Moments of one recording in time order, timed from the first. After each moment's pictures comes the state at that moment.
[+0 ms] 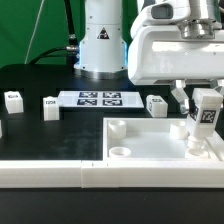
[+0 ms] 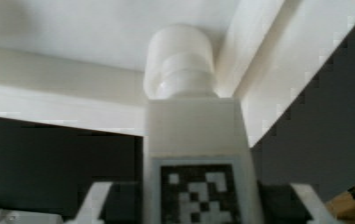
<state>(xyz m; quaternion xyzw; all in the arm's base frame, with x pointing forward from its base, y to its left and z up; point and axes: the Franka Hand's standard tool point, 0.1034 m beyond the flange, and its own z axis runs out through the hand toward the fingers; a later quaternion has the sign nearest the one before) 0.619 0.117 0.086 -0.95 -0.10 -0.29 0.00</state>
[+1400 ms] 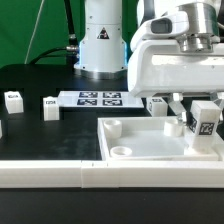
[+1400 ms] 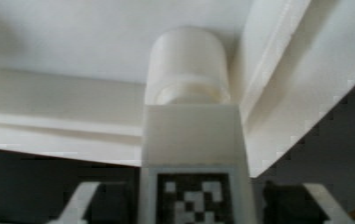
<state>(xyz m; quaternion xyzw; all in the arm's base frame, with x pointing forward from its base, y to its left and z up) 0.617 0.118 0.066 -0.95 -0.10 -0.29 0.00</state>
